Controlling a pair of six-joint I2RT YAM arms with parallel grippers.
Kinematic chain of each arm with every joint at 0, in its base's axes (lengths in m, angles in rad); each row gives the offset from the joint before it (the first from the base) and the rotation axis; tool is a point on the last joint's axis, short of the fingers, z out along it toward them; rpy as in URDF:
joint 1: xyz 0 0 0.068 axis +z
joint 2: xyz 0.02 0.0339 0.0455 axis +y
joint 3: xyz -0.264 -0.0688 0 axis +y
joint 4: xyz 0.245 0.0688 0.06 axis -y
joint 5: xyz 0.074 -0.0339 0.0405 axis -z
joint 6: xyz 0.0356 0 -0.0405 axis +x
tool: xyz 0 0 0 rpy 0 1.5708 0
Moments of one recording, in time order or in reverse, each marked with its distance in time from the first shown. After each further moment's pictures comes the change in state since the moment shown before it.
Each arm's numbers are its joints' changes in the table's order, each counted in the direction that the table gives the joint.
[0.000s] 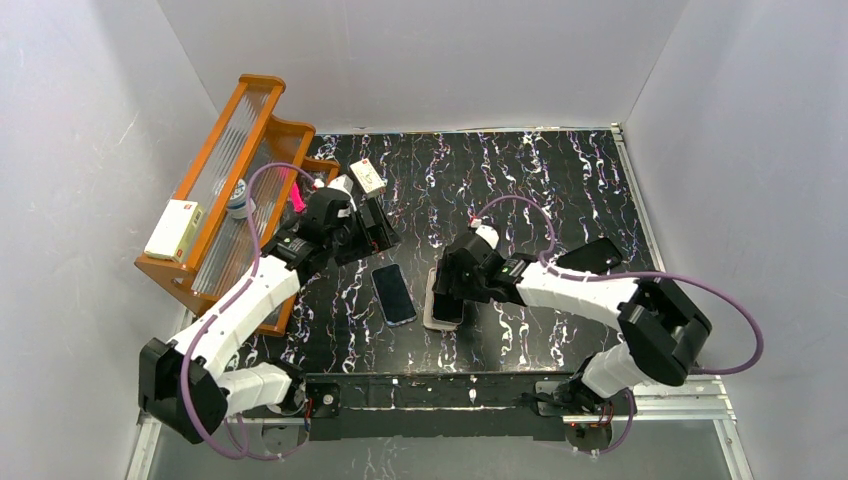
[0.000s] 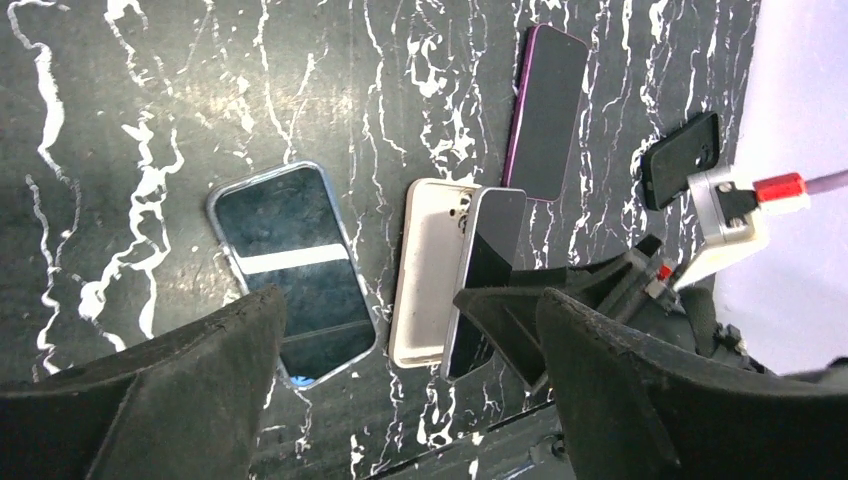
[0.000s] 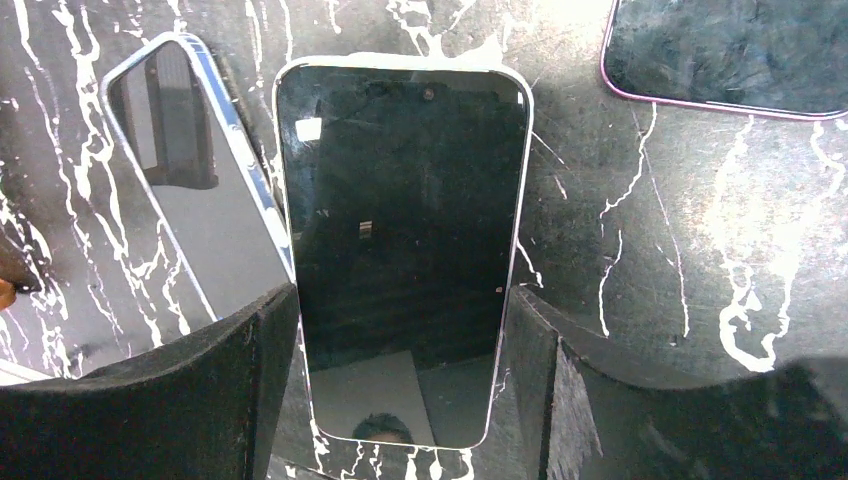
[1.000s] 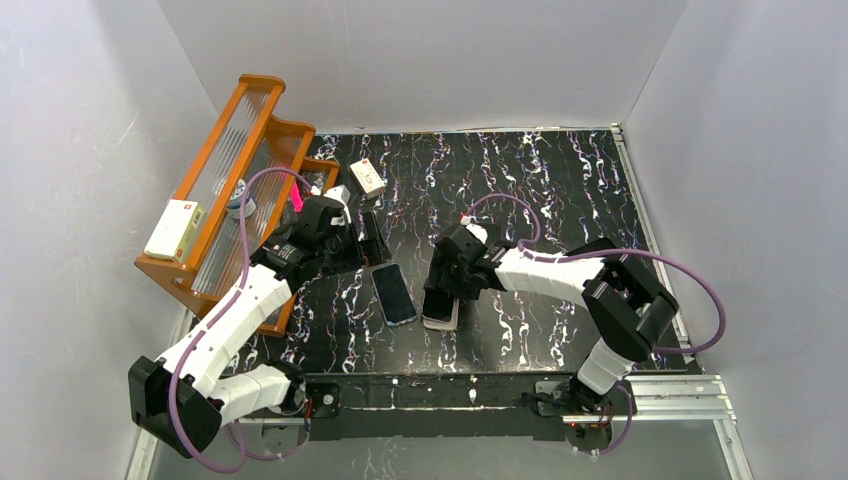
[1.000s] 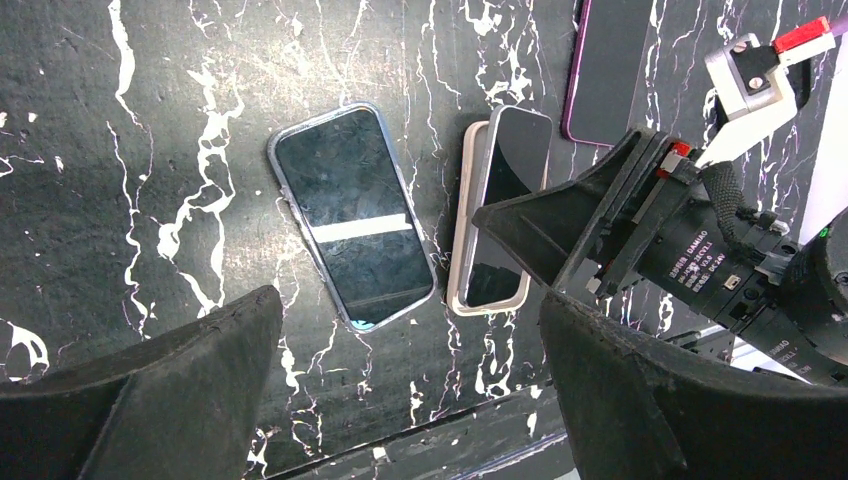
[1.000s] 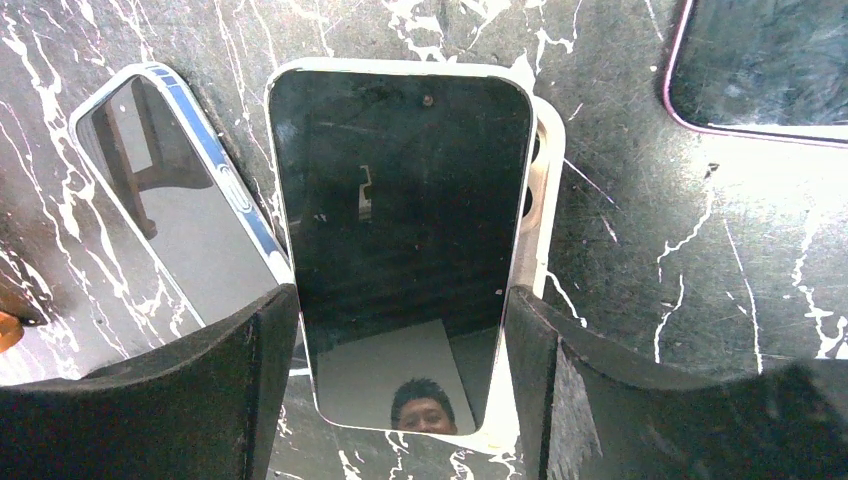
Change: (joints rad) left arm 0.000 -0.091 0.000 -0.172 -0.016 0.121; right arm -0.031 0.191 -0.124 -0.035 -0.070 0.062
